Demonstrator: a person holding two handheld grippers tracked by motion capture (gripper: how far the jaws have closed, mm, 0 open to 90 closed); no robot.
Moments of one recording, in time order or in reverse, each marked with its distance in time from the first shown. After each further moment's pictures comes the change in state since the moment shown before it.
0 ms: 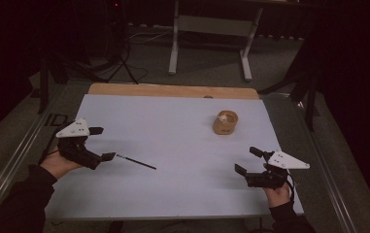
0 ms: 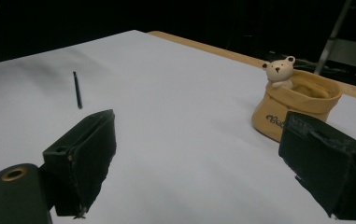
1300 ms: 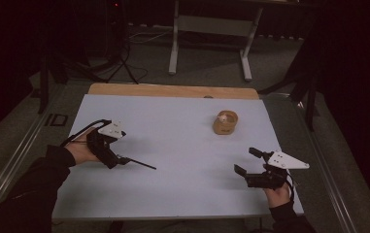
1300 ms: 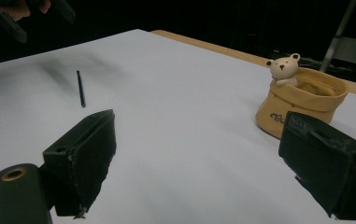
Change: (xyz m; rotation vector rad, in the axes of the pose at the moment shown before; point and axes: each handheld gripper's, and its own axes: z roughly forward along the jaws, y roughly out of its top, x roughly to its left) left arm -0.001 0.024 0.063 0.300 -0.139 0.237; right arm 0.000 -0.002 0.001 0.001 0.013 0.003
